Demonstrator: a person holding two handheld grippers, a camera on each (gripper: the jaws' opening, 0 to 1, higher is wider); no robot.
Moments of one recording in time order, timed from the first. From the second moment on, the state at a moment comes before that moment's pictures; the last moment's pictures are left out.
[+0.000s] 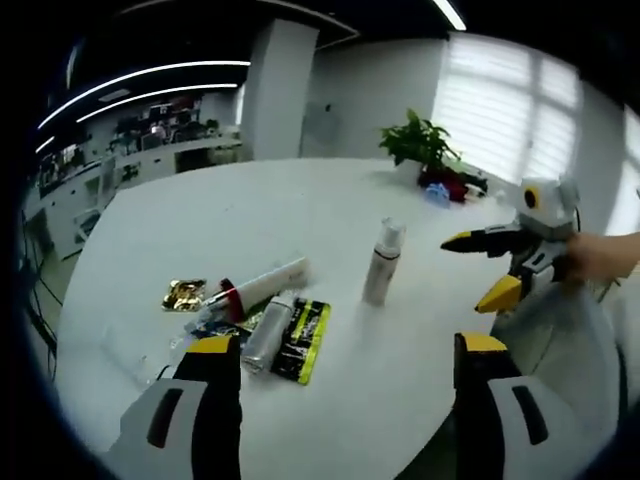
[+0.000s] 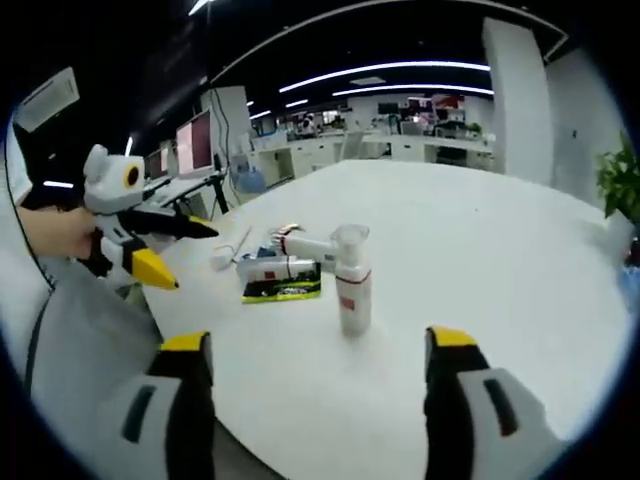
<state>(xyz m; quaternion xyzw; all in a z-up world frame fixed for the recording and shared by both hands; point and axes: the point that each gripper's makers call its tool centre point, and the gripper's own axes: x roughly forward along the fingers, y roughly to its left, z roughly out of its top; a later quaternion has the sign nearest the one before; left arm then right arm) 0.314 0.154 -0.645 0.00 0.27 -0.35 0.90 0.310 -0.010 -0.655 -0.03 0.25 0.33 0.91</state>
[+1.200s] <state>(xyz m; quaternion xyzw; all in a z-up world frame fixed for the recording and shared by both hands) 0.293 0.201 -0.634 -0.01 0.27 -0.30 0.92 0.304 -0.023 -0.629 0.00 0.24 0.34 0.91</state>
